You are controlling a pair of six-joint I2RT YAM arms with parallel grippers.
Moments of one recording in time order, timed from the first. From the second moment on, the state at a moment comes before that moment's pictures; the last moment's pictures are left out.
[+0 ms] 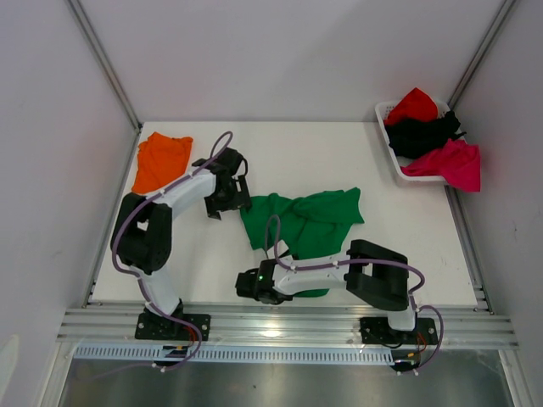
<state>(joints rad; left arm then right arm) -0.40 1.80 1.30 -0.78 -0.10 -0.65 1.39 1.95 1.27 -1.05 0.68 1.16</state>
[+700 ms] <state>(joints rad) -0.40 1.76 1.30 -0.80 -0.11 -0.65 1.32 1.86 1.17 -0.98 0.67 1.08</state>
